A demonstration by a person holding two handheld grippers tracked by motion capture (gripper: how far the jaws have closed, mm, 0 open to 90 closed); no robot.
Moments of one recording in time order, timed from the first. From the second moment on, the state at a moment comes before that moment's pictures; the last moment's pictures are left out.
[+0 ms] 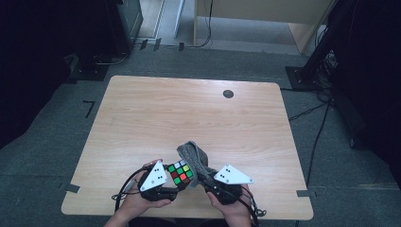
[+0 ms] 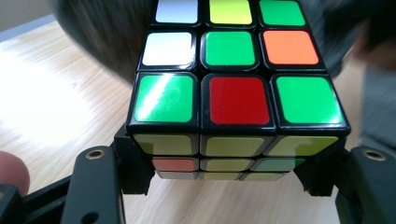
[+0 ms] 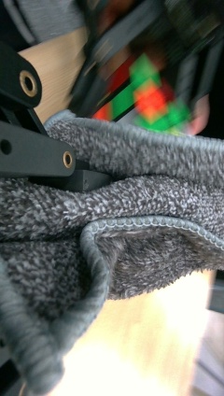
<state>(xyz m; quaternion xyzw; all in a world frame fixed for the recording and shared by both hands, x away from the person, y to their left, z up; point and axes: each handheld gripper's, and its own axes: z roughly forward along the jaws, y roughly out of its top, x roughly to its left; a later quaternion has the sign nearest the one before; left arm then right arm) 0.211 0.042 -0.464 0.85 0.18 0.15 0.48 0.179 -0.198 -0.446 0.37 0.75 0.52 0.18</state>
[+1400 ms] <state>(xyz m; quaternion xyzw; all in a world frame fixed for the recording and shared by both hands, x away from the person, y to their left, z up) 0.200 0.018 -0.469 0.88 0.16 0.18 0.42 0.171 -0.191 -0.425 0.42 0.71 0.50 0.24</state>
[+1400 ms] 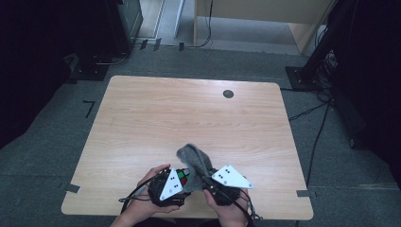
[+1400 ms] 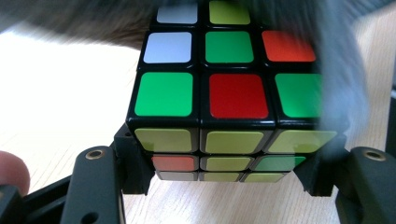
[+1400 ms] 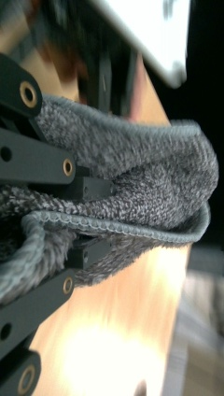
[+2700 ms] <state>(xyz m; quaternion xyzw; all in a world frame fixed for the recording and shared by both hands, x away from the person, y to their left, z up) 0.200 0.013 -0.461 0.87 0.20 0.22 0.39 0.153 -0.161 -0.428 0.37 0.74 0.48 0.30</state>
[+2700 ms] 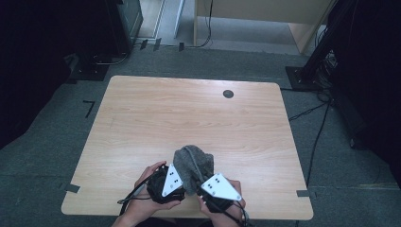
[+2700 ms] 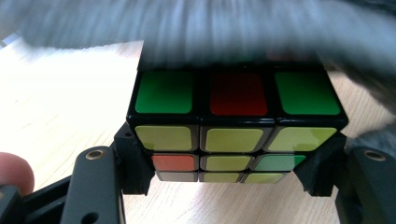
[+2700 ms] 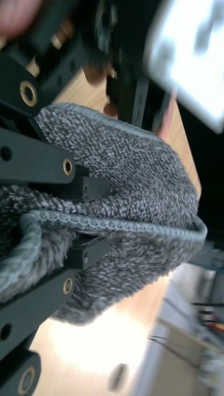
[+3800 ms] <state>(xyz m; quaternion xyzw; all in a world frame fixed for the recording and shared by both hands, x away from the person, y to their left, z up) 0.194 0.015 -0.458 0.87 0.17 0.24 0.40 0.147 -0.157 -0.423 0.35 0.74 0.48 0.30</state>
